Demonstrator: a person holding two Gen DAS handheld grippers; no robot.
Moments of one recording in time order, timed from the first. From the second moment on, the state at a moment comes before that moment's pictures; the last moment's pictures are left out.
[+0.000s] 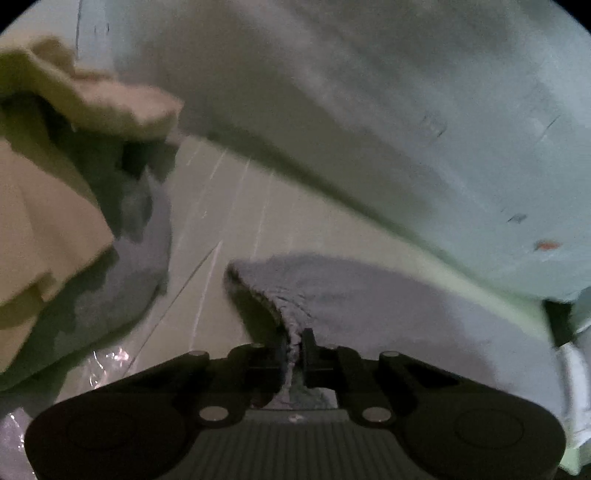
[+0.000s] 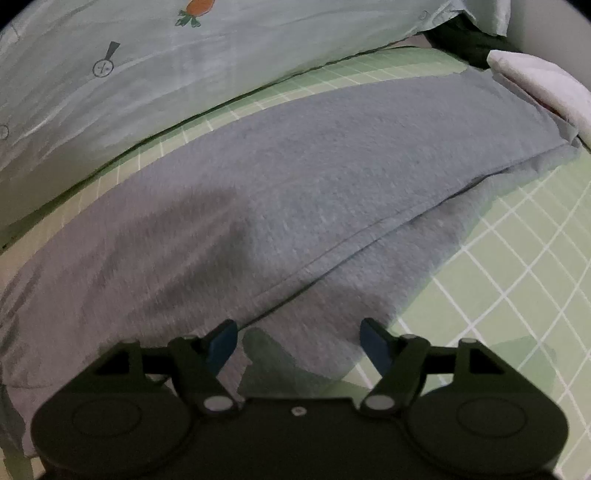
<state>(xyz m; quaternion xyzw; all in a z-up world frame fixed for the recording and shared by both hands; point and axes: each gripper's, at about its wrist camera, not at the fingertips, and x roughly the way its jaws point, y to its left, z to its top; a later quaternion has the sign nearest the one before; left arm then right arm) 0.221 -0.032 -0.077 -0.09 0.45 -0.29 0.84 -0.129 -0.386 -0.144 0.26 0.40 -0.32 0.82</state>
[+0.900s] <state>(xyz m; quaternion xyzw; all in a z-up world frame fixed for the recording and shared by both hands) 0.120 0.032 -0.114 -0.11 0.49 -0.29 0.82 -0.112 -0.332 -0.138 0.27 0.38 -0.11 0.88</state>
